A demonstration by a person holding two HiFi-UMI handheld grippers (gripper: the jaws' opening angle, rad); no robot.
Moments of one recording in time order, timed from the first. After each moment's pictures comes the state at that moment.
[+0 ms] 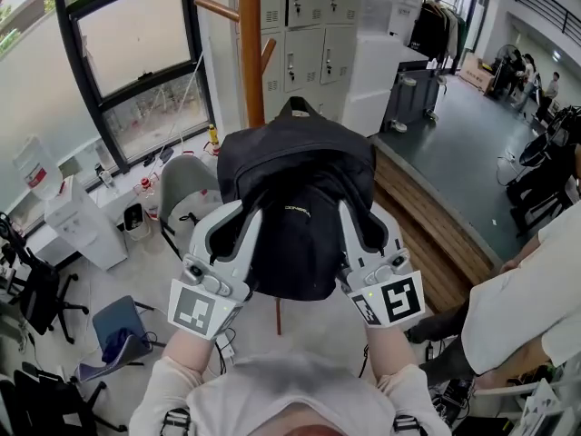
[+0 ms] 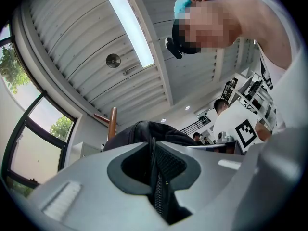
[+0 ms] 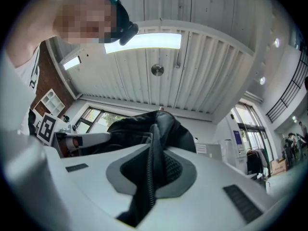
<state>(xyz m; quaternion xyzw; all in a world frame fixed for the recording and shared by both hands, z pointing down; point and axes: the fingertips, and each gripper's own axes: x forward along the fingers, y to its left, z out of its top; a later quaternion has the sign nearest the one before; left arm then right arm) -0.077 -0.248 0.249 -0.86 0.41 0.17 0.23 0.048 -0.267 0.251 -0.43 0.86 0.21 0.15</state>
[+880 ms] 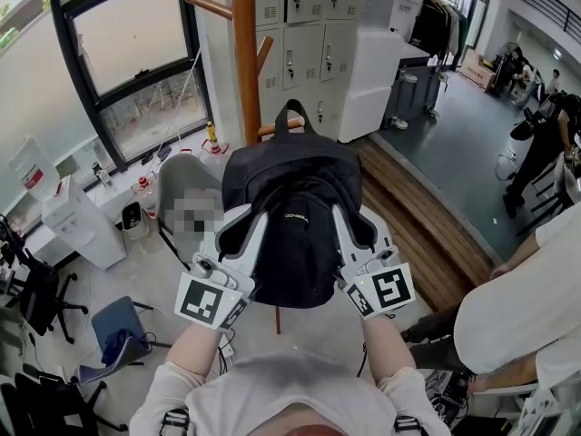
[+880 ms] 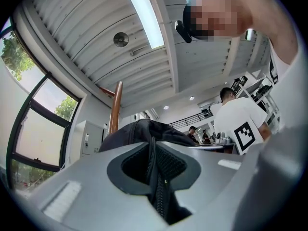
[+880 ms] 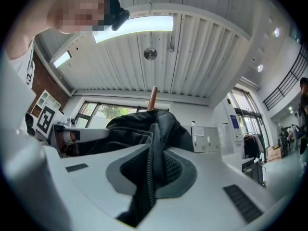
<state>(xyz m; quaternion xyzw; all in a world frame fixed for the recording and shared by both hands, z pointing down) -0.072 -0.296 0.289 -0.88 0.43 0.13 0.16 0.050 -0.320 0.303 -0.44 0.88 0.14 0.10</state>
